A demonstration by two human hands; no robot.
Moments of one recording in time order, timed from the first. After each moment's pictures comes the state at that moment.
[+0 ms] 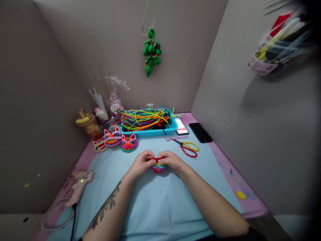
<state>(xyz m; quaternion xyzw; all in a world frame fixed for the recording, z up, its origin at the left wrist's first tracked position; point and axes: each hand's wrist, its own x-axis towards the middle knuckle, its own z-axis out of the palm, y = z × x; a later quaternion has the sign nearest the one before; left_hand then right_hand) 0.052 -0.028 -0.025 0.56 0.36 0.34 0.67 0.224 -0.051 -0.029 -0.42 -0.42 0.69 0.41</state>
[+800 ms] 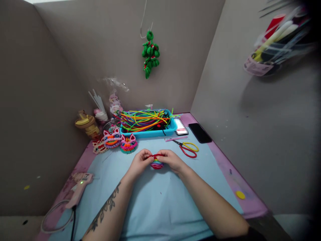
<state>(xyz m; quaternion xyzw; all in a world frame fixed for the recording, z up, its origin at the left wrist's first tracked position) 0.052 -0.028 -0.023 0.53 0.38 0.39 0.65 0.221 -0.053 -0.022 -0.40 -0.43 0.66 0.47</state>
